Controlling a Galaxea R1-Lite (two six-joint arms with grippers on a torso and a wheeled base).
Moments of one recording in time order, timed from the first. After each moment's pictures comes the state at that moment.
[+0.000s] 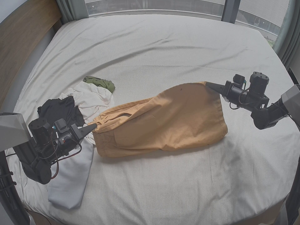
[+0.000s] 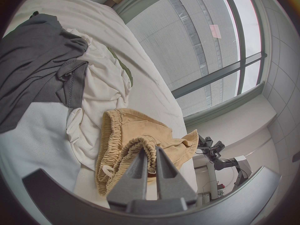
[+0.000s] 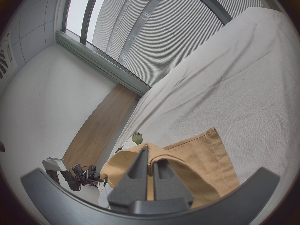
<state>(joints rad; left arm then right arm) -0.06 2.10 -0.47 -1.55 -0.58 -0.82 0.11 2.17 -1.25 -0.96 0.71 0.62</state>
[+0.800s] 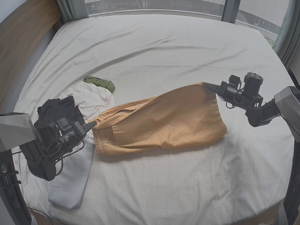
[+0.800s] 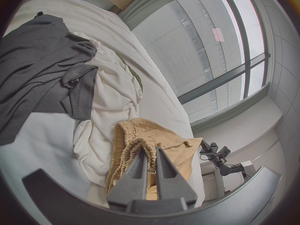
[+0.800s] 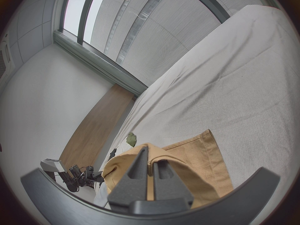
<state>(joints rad) -0.06 2.18 -0.55 -1.55 -0.49 -0.81 0.10 2.27 -1.37 -0.92 0.70 0.62</state>
